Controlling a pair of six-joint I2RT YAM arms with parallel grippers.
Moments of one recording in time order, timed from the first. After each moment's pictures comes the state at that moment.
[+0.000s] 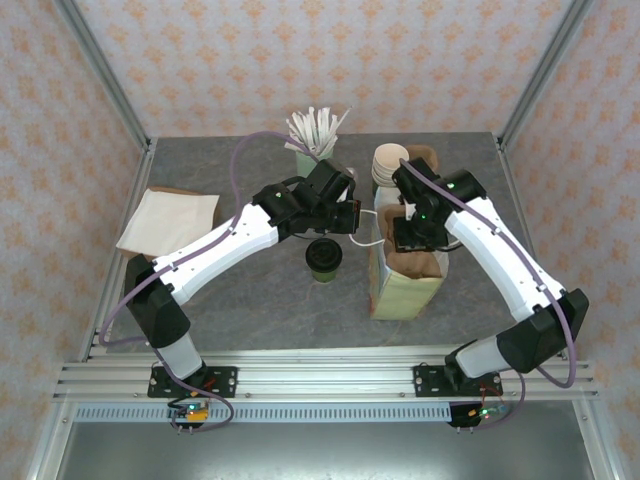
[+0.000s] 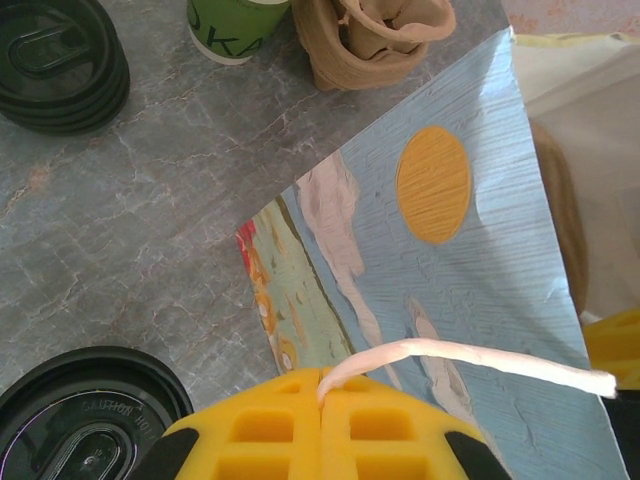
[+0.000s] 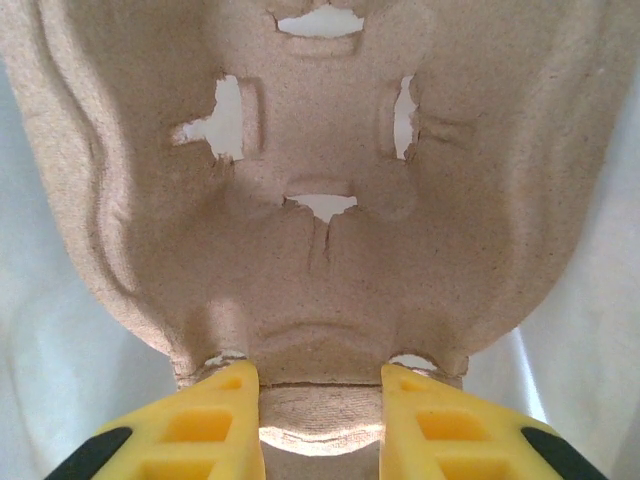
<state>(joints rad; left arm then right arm) -0.79 1.70 1.67 -0.79 0.04 -0.64 0.48 1.44 1.51 -1.46 0.01 0.40</state>
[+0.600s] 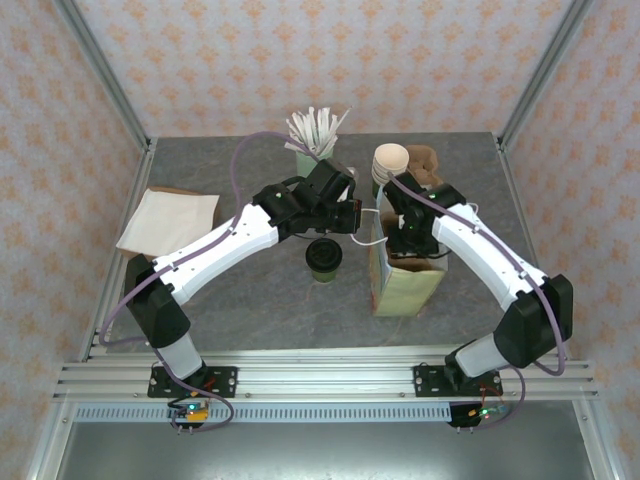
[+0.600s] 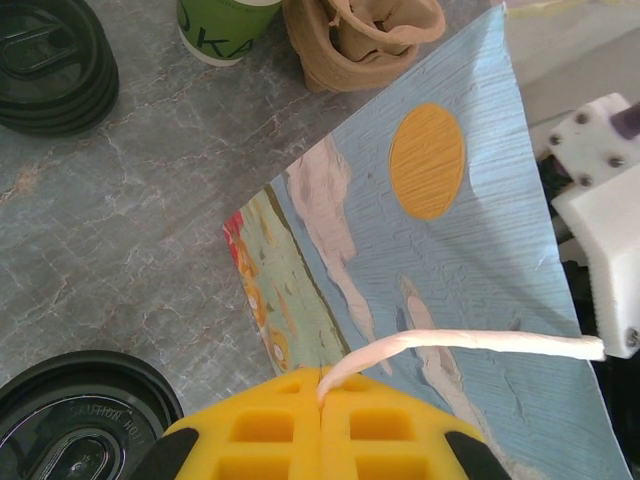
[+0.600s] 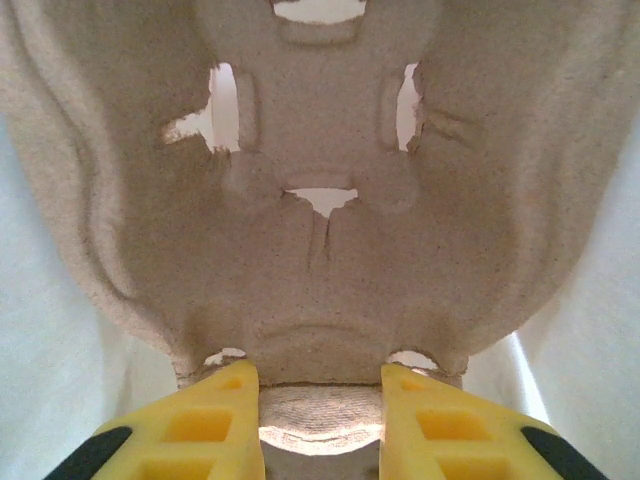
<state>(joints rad) -0.79 1.70 1.66 -0.78 0.05 -0.65 0.48 1.47 1.31 -1.25 0.06 0.43</state>
